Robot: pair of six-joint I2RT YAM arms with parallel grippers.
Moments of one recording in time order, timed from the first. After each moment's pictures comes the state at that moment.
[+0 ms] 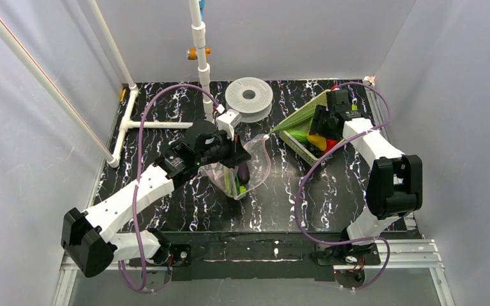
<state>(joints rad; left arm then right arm) -0.73 1.19 1.02 -0.28 0.26 -0.34 0.17 1.64 1.25 -0.53 0.06 0.38</state>
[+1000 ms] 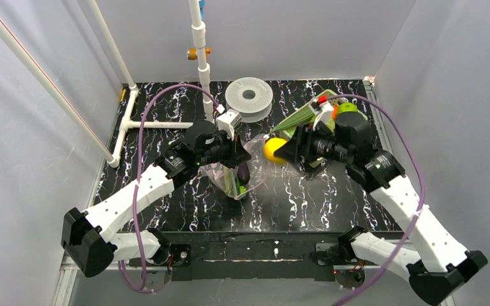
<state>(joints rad) -0.73 1.19 1.02 -0.28 0.26 -0.34 0.48 1.01 1.15 -0.60 -0.36 0.46</state>
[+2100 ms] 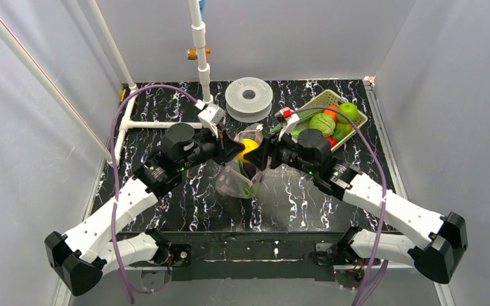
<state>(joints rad) -0.72 1.01 1.00 -0.20 0.25 -0.36 0.85 1.06 0.89 -0.03 -0.12 0.45</state>
